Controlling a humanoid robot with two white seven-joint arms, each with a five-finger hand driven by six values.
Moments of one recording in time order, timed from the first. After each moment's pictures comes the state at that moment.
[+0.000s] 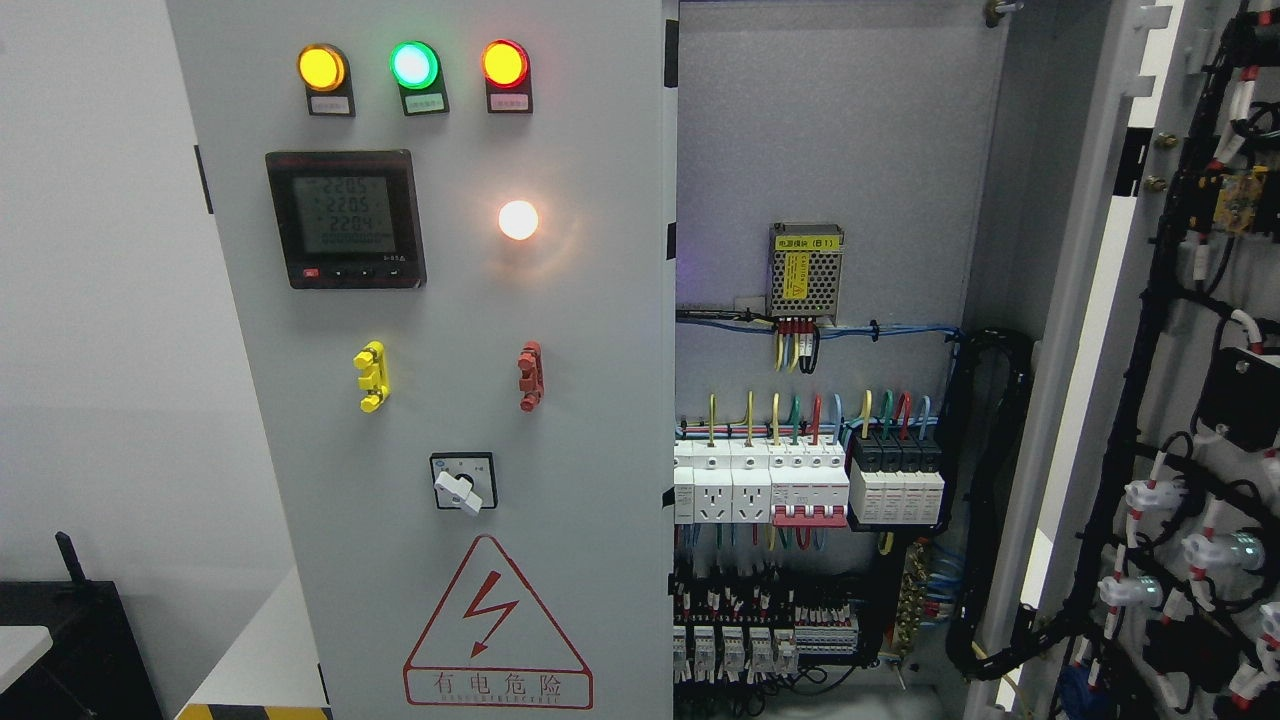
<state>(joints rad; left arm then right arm) 0.09 -0.03 0.04 -0.11 0.04 -0.05 -0.22 0.18 0.10 0.14 -0.23 -0.06 -0.09 0.10</state>
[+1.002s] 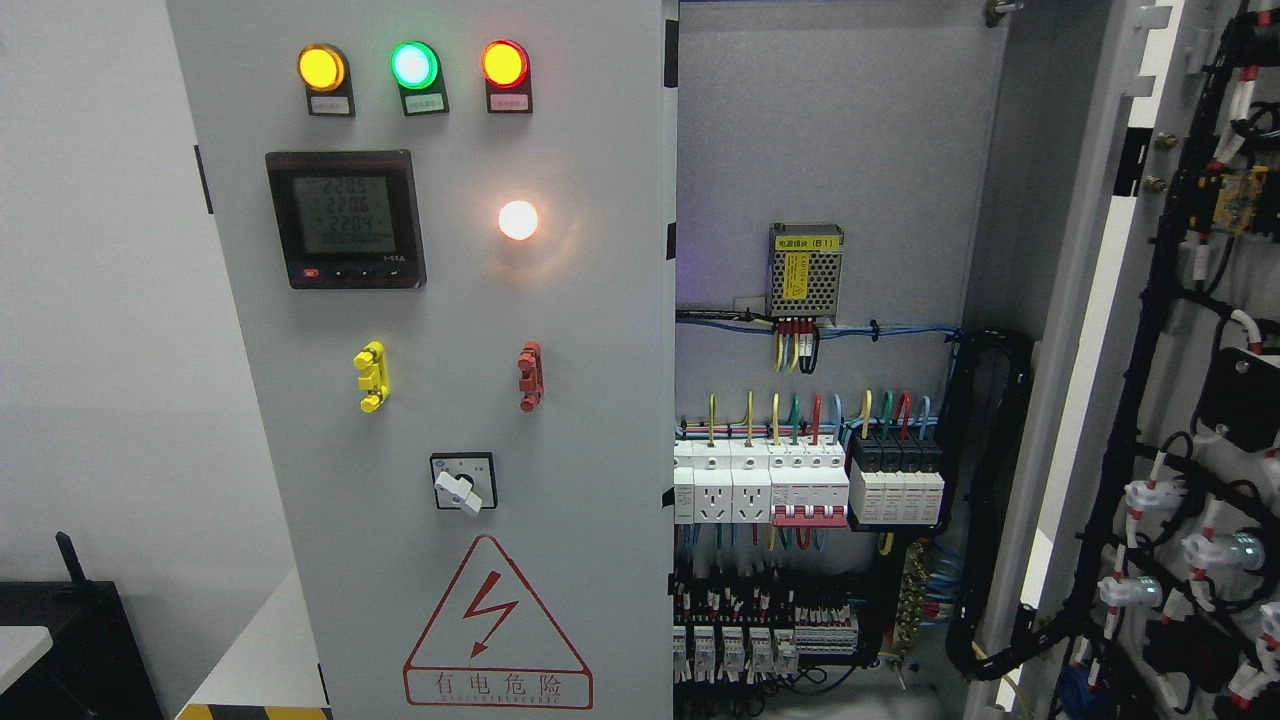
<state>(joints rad) 0.09 -0.04 0.09 -0.11 -0.12 -0.06 -0.20 0.54 -0.01 0.13 -0.88 -0.06 -0.18 0.09</state>
